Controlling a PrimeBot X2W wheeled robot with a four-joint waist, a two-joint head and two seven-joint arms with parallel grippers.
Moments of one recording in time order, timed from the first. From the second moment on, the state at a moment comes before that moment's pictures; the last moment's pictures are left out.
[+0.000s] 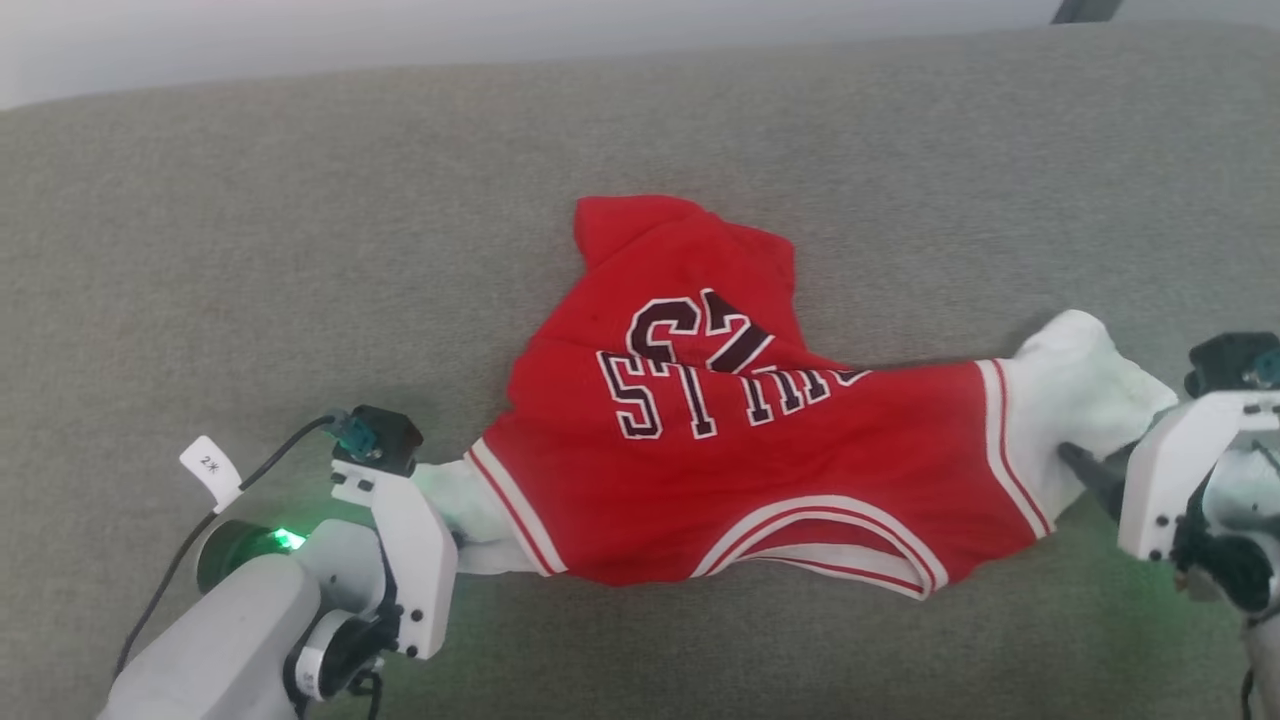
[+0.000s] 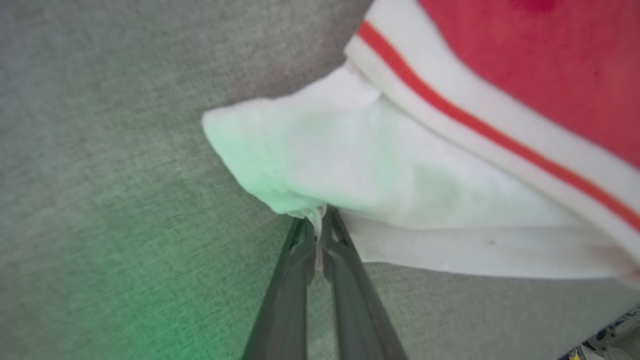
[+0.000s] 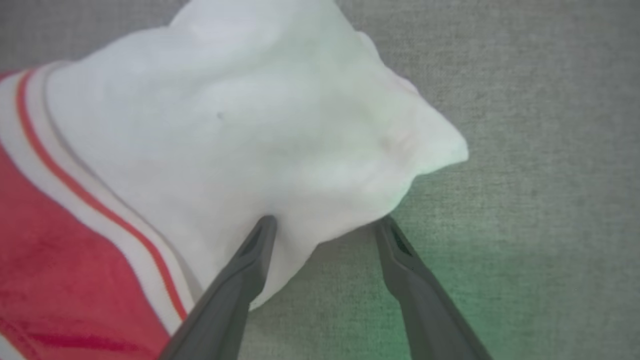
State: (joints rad) left arm -0.48 0.55 -0.74 0.31 -0.86 0.18 0.56; right arm -0.35 -0.38 0.03 0.39 0.51 0.13 0.61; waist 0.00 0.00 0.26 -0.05
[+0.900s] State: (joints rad) left arm -0.61 0.67 -0.66 0.12 -0.91 0.21 0.70; right arm -0.51 -0.46 0.08 0.26 0.71 0.13 0.84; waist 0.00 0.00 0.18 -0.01
